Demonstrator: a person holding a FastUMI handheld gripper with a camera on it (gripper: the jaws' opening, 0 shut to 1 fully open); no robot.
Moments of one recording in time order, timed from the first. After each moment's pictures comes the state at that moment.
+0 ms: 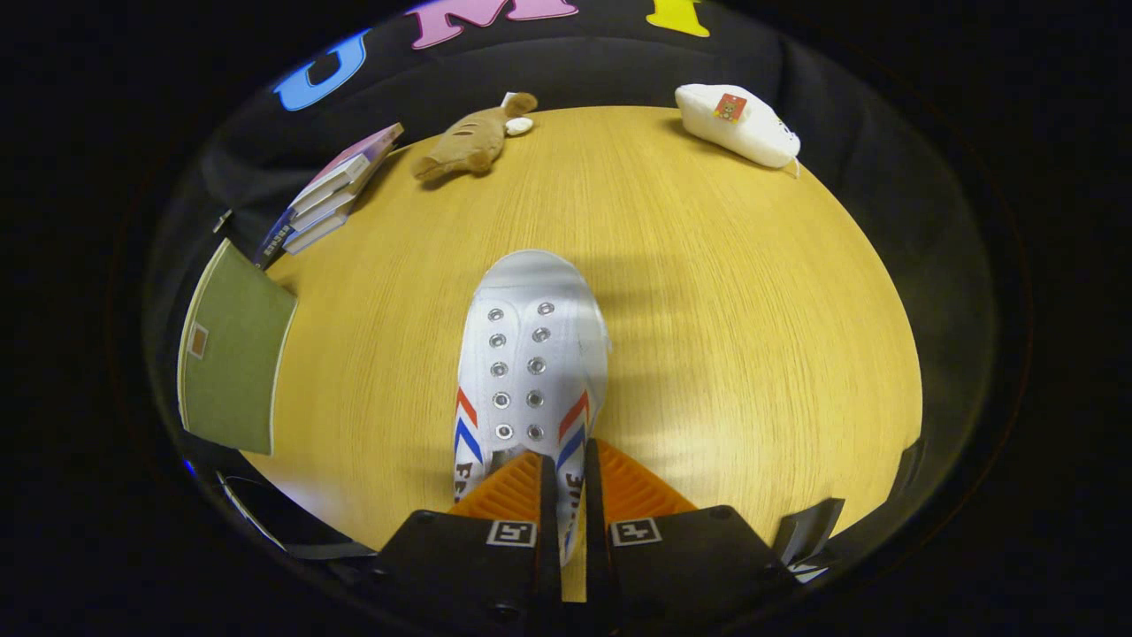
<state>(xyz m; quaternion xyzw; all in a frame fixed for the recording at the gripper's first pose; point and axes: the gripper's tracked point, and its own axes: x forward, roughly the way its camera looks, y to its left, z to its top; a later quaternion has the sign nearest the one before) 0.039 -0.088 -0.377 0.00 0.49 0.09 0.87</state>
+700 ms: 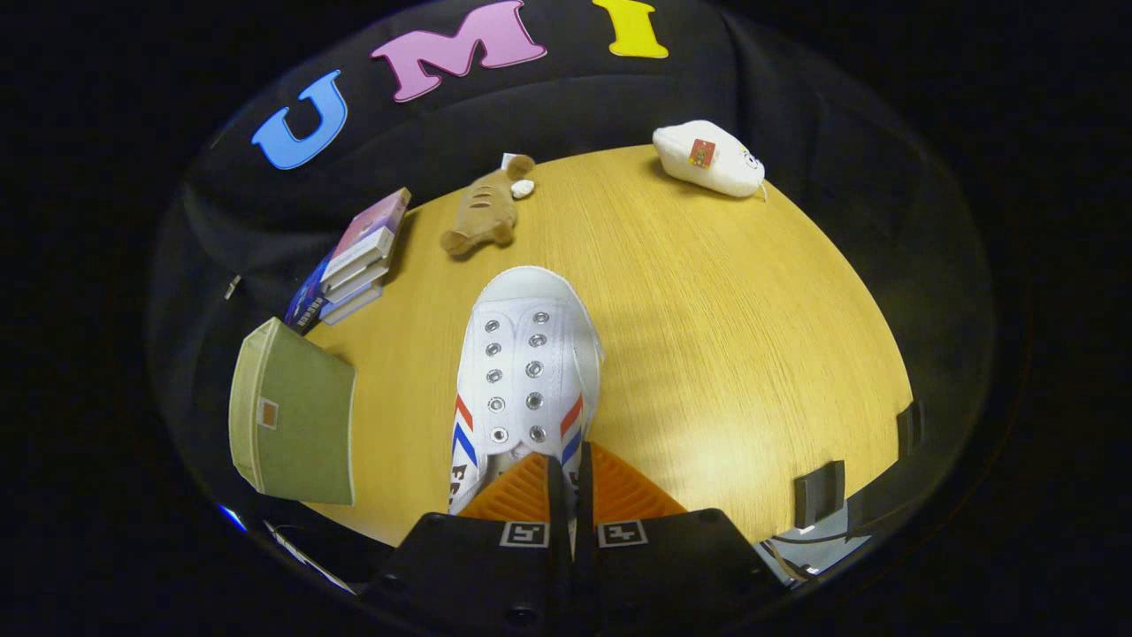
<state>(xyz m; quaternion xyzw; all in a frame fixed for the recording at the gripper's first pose) 0.024 -0.043 -0.269 0.08 0.44 0.07 0.89</state>
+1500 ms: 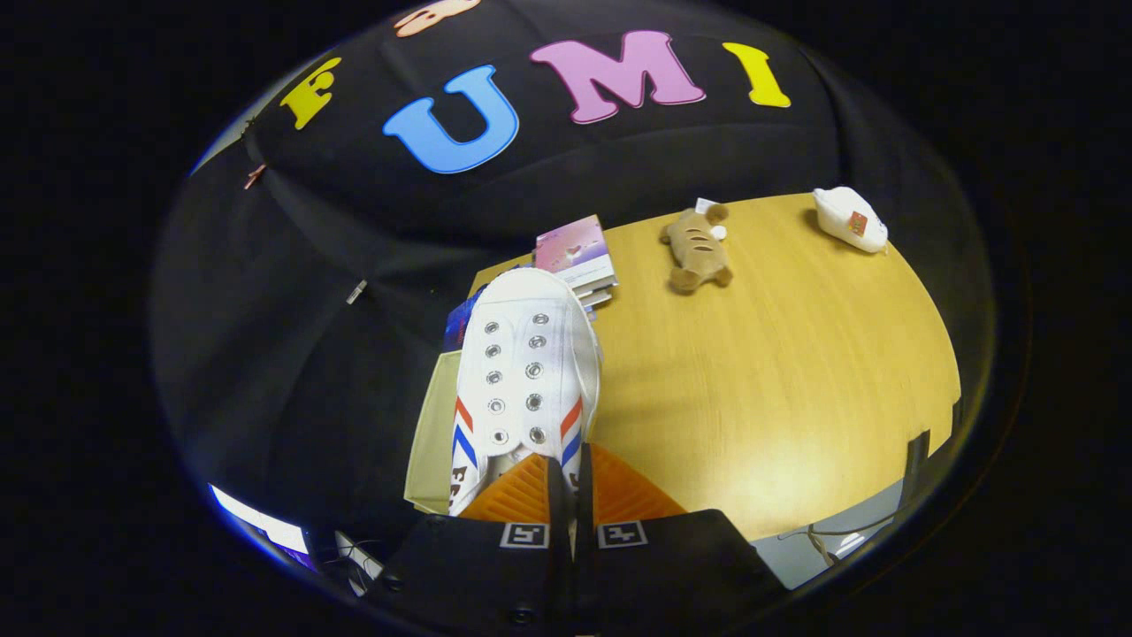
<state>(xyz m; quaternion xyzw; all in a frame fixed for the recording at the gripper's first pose) -0.044 0.232 -0.132 0.13 0.40 0.20 0.89</state>
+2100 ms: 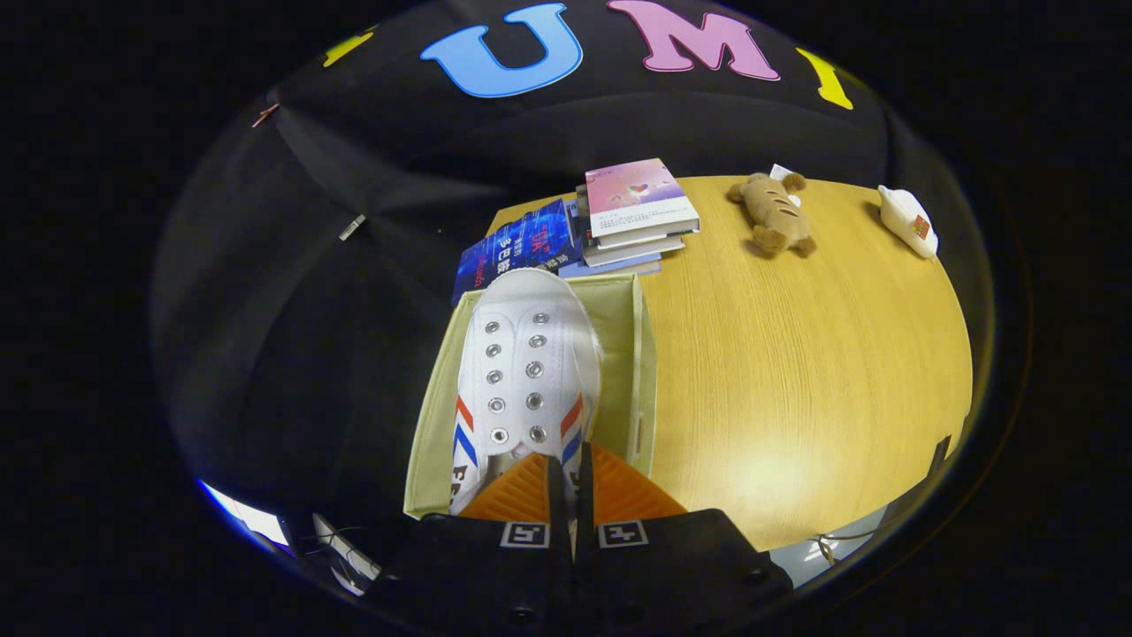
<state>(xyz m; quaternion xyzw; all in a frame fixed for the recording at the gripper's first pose) -0.040 0.336 -0.217 0.06 0.45 0.20 0.87</state>
